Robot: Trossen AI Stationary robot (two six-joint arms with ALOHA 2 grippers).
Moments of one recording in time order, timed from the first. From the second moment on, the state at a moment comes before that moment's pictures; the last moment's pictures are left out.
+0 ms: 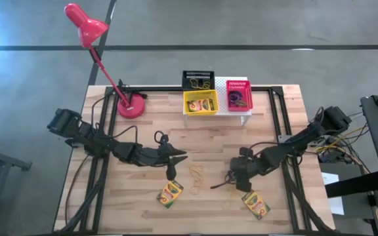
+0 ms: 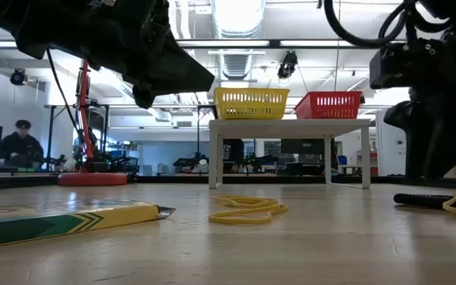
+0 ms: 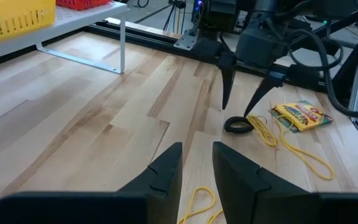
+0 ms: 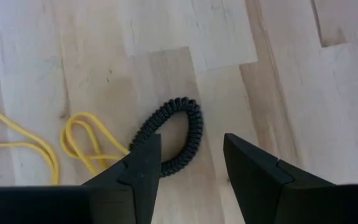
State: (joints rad) left arm -0.30 1.54 0.60 0.59 -0.45 -0.34; right arm 0.48 1.44 0.69 -0.45 0.20 0.68
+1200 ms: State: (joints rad) left arm -0.30 1.54 0.60 0.58 -0.46 -0.34; right arm 0.47 1.35 0.72 -0.18 0.41 0.35
